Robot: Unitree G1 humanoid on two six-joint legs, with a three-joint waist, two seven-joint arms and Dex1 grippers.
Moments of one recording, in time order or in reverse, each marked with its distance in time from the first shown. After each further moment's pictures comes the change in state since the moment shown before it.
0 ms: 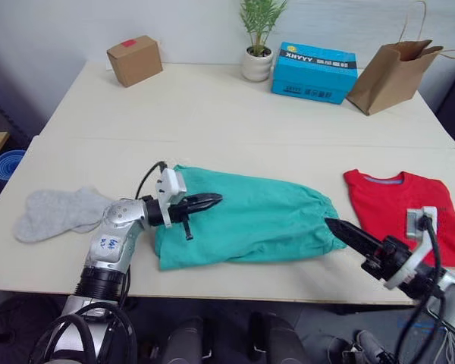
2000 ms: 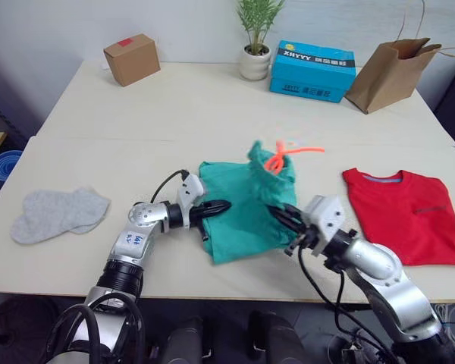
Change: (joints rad) left arm -0.050 -0.074 -0.045 0.162 0.175 0.063 0.151; right arm -0.548 0.146 0.693 0.098 -1.587 -0.593 0.461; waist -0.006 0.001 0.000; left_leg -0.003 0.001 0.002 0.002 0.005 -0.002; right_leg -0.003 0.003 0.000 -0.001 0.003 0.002
